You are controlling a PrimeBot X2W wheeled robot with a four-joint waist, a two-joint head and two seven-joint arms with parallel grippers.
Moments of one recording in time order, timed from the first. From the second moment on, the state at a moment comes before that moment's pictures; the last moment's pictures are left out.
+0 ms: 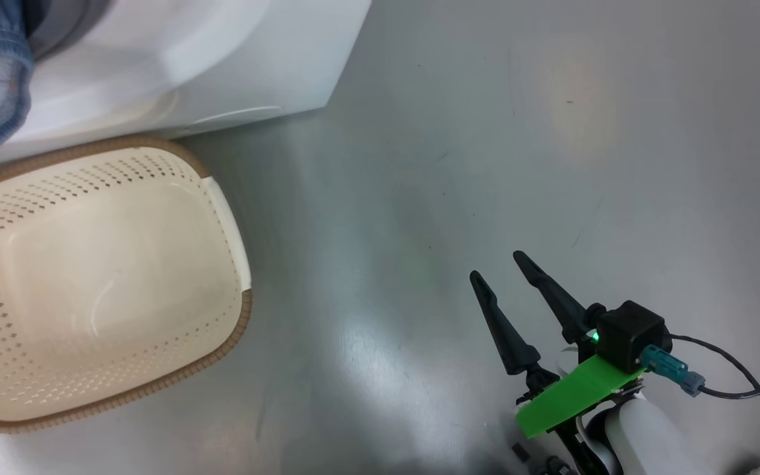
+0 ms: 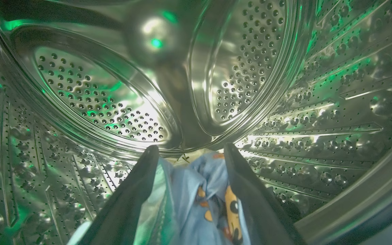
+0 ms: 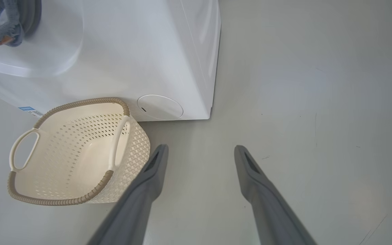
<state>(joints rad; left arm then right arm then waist) -1.21 0.27 0.05 0.73 -0.07 -0.04 -0.26 -0.27 -0.12 0.31 0.21 0.33 0.13 -0.25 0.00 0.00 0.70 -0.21</state>
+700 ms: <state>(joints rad) -1.06 0.22 0.05 0.72 -0.10 -0.06 -0.26 -0.27 -0.13 0.27 0.23 0.33 0.13 -0.25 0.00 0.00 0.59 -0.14</state>
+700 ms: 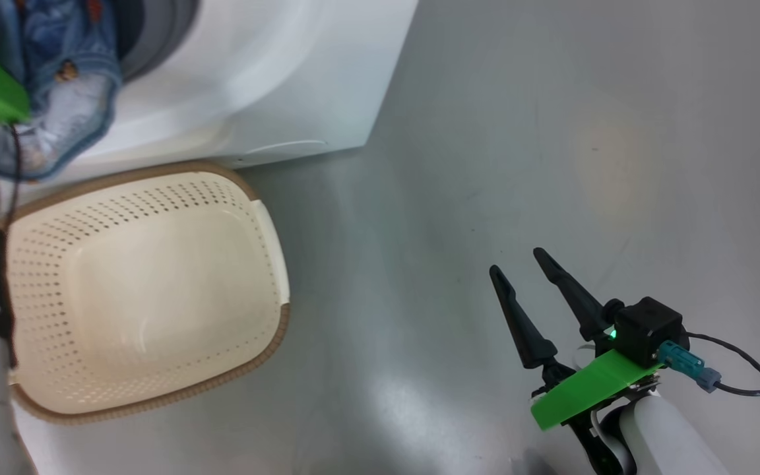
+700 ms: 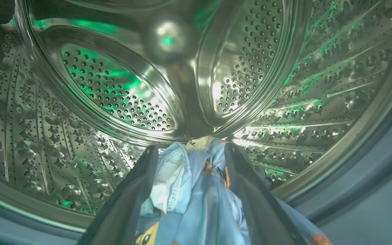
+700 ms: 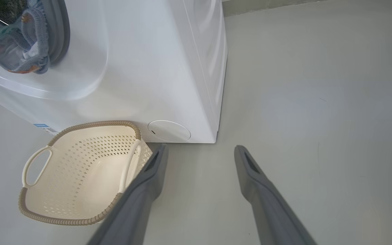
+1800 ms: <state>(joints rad) -0.45 0.09 0.13 0.27 -0.14 -0.04 -0.26 -0.24 -0.15 0.26 0.23 0.33 0.13 -0.25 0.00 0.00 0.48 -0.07</state>
